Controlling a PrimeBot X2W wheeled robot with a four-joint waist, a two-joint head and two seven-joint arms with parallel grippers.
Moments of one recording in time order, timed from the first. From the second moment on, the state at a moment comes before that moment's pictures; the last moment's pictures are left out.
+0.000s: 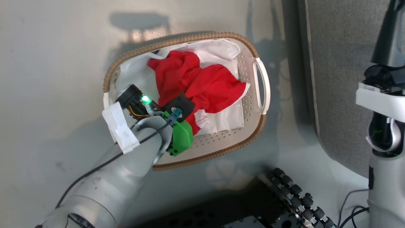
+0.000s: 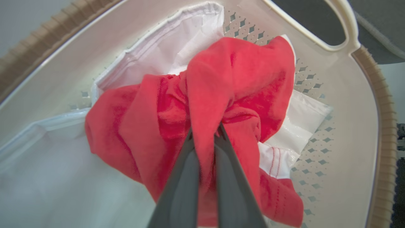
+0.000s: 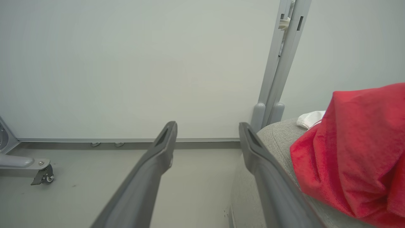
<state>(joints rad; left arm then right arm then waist) -0.92 0.05 -0.97 1.05 -0.26 -0.13 -0.26 -0.50 -0.05 -0.11 -0.26 0.25 0.13 -0.26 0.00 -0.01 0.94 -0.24</state>
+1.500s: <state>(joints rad) -0.77 0.50 -0.79 0.09 -0.37 -0.12 -0.03 -0.25 -0.05 0.26 0.19 0.10 0.13 -0.26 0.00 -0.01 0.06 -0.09</state>
